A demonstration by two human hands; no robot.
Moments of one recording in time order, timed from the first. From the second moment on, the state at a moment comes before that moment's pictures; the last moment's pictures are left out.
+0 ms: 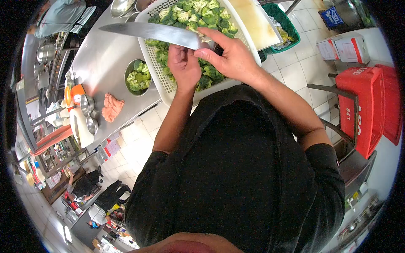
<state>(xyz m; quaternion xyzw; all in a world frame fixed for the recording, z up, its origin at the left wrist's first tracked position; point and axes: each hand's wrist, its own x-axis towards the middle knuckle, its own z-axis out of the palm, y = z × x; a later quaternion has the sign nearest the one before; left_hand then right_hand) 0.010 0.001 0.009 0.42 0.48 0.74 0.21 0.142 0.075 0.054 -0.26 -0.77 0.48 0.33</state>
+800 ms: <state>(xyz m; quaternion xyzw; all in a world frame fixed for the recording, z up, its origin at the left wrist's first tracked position) -0.010 -0.001 -0.005 0.06 0.20 0.77 0.60 0.298 0.240 0.014 -0.58 -0.61 0.45 0.31</state>
